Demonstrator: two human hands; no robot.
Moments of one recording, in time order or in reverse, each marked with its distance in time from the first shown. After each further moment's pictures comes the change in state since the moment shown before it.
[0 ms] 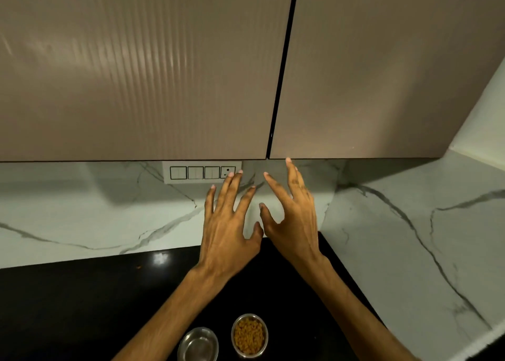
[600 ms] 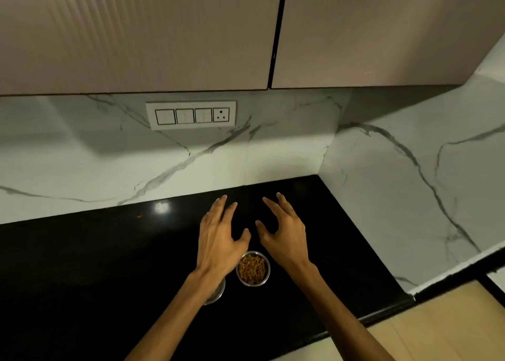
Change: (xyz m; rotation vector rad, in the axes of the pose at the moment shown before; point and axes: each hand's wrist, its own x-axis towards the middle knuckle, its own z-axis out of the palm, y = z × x) left_hand -0.117 -0.033 0.060 -0.167 -0.398 -0.372; right_hand -0.134 0.006 0.043 0.077 -0.406 0.511
